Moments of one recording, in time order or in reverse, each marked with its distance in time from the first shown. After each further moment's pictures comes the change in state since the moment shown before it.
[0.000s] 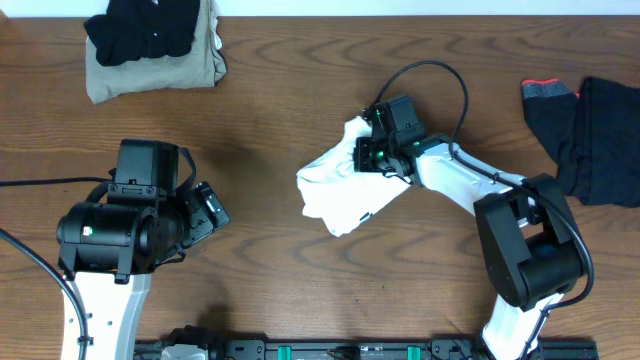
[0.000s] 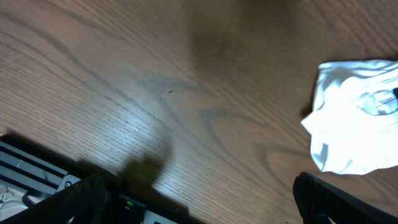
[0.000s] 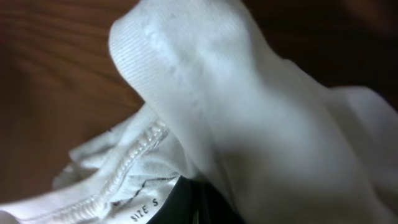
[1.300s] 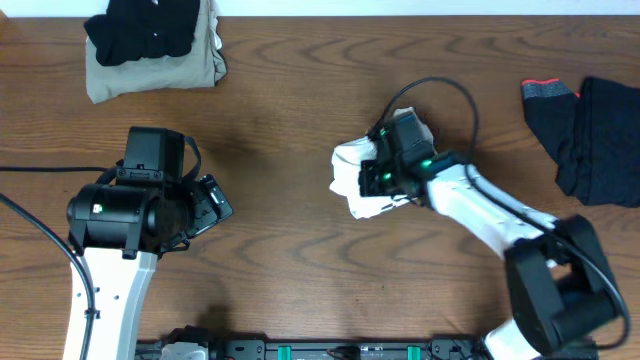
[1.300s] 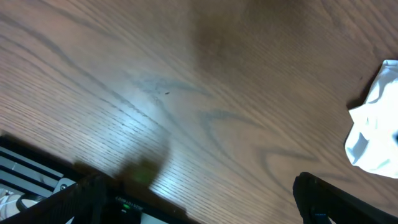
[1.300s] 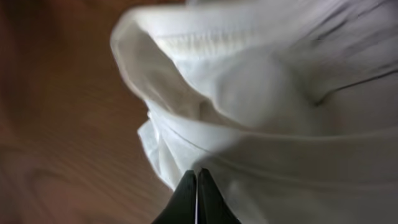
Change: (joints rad) left arm 0.000 0.064 0.000 0.028 0.008 0.000; right arm 0.068 -0.194 -0.132 -0.134 -0.013 0.008
